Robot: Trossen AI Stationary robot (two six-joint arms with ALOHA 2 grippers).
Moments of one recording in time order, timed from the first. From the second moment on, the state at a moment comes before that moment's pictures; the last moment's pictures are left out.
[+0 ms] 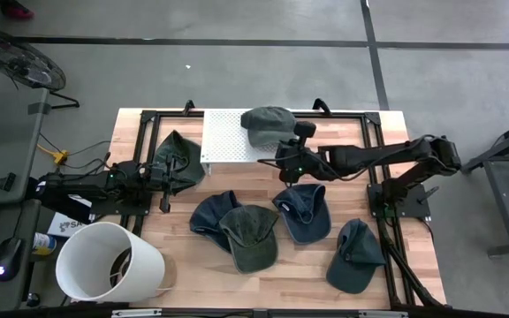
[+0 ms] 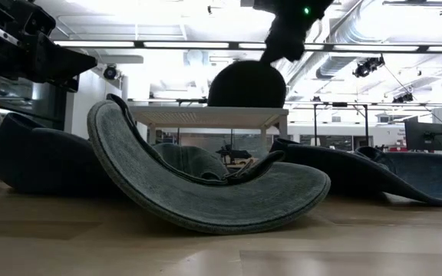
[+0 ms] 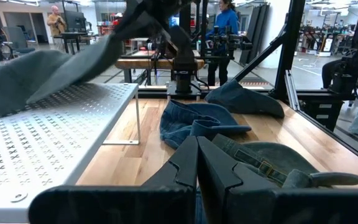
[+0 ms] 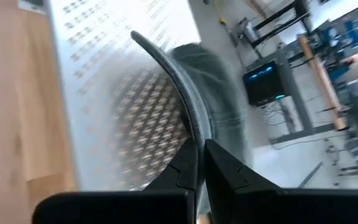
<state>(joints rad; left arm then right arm) 0.00 0.01 0.01 0.01 -0.01 -0.01 0.00 1.49 1.19 -0.42 0.77 -0.31</state>
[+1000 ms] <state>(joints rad) 0.00 0.01 0.01 0.01 -0.01 -0.01 0.00 1.64 1.25 -0.42 0.71 -0.24</state>
